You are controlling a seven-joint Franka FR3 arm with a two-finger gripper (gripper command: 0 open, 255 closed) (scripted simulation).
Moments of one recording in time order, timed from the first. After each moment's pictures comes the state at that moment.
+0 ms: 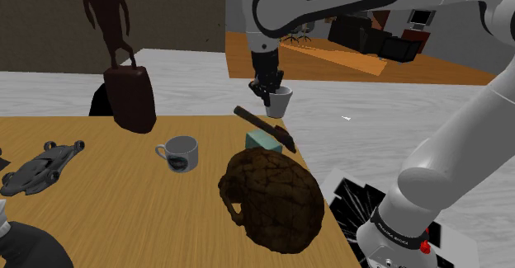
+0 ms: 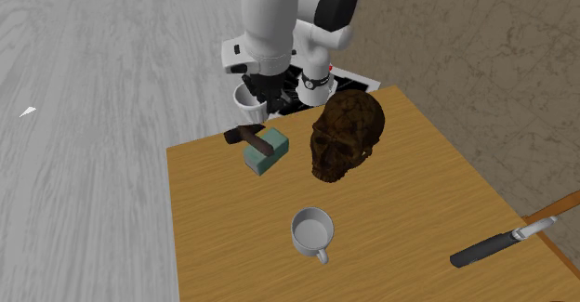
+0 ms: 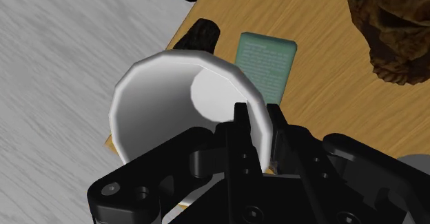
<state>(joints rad) -0.17 -0.22 0.36 -2.06 -0.08 1.71 0.27</state>
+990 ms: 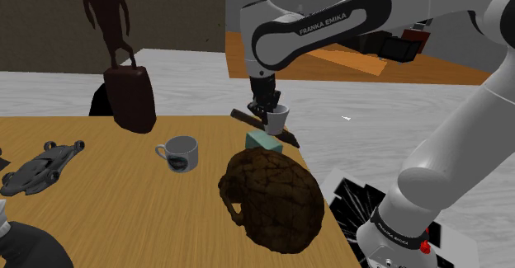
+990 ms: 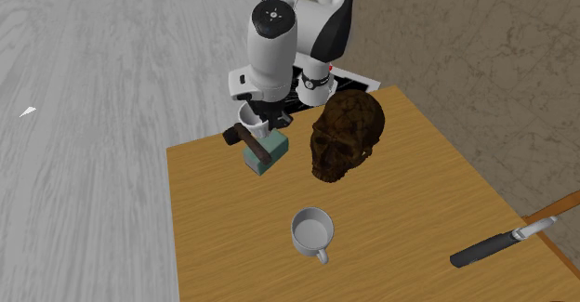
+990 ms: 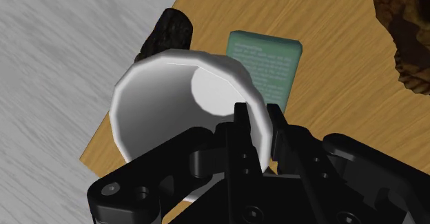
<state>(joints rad) -0.17 -0.19 0.36 -2.20 -0.09 1.88 0.30</state>
